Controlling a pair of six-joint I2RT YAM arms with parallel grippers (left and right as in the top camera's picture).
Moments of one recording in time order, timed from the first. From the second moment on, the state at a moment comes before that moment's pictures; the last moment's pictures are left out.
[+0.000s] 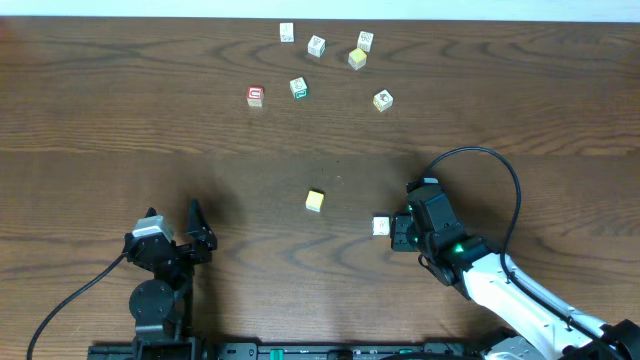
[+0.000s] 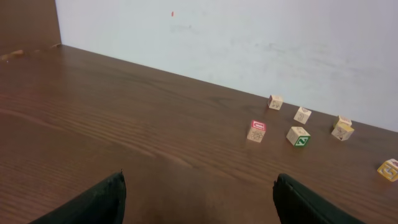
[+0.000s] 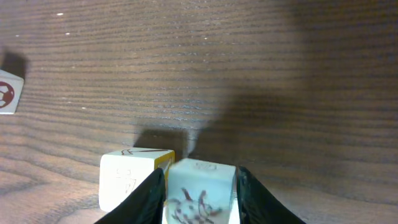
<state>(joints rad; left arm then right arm) 0.04 0.01 0.02 -0.12 -0.08 -0.23 0.49 1.30 0.48 -0.18 0.02 0.52</state>
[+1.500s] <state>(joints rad) 0.04 0.01 0.02 -0.12 -0.08 -0.23 0.47 1.30 0.74 -0.61 0.21 0.52</state>
